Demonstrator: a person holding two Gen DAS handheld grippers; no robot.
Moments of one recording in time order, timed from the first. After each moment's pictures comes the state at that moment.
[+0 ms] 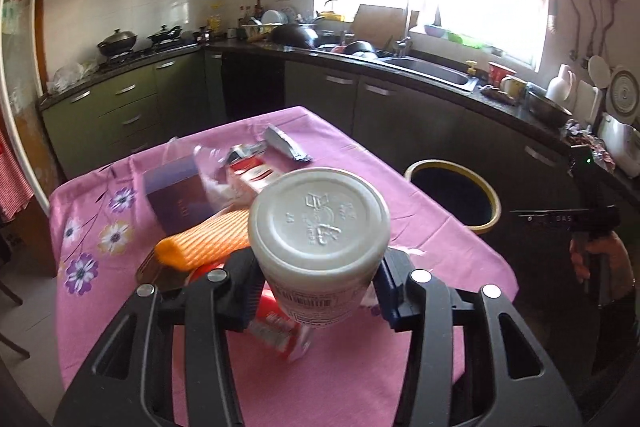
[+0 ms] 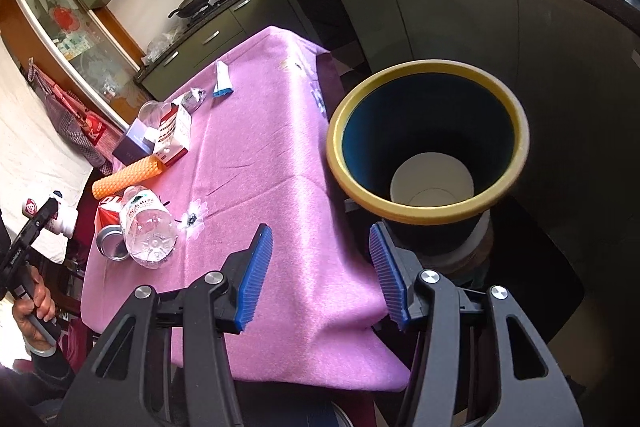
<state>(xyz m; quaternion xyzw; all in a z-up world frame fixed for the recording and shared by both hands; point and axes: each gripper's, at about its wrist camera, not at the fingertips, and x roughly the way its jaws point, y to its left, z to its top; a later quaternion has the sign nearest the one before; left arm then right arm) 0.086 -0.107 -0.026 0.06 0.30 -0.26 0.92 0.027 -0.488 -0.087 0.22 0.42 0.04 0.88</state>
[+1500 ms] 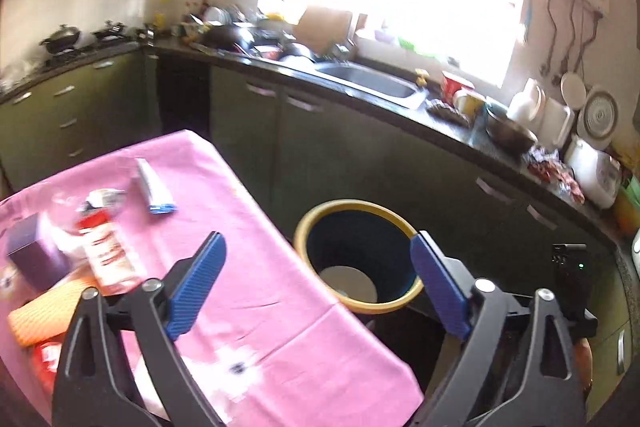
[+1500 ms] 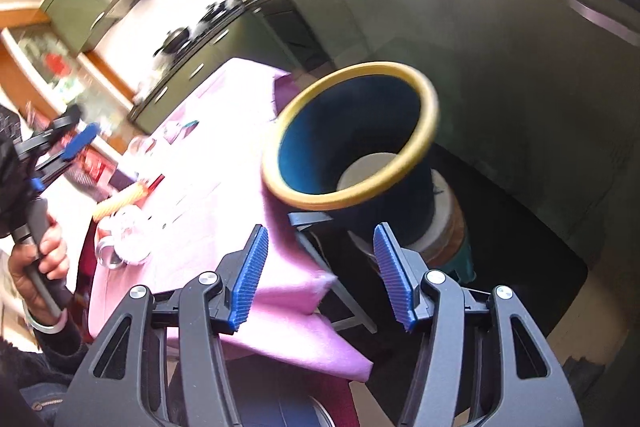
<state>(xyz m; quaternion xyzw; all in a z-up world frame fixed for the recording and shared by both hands) 0.115 -0.255 -0.011 0.01 0.29 -0.32 0.90 -0.020 -0.562 -0.106 0.26 0.40 0.03 0.88</state>
